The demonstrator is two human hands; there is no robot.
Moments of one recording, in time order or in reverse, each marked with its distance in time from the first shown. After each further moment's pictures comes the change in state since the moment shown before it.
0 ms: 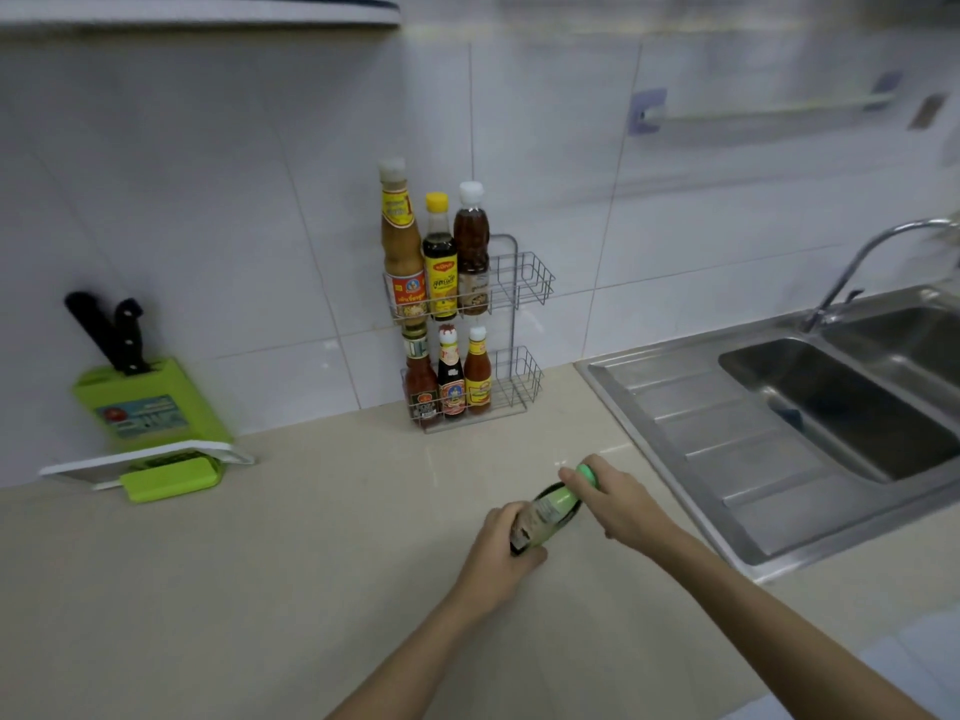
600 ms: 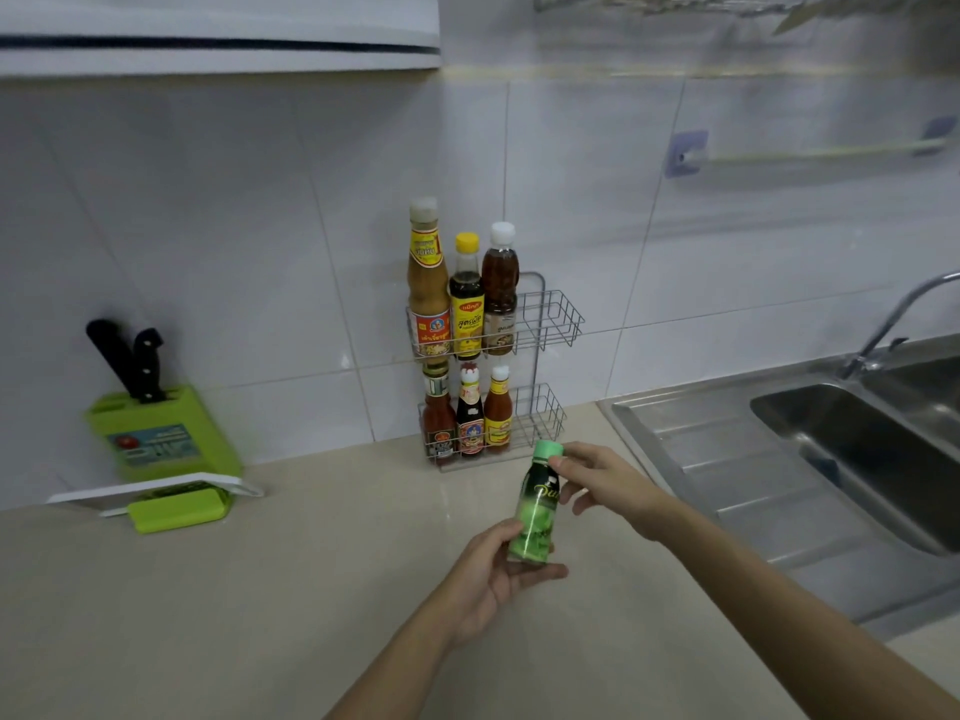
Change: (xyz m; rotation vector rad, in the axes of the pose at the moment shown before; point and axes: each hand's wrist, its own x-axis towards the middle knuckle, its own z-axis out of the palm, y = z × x) left_hand 0.029 0.034 -0.054 -1.125 -0.146 -0.328; right_hand 0.079 -0.047 -0.019 0.537 -0.309 -0.101
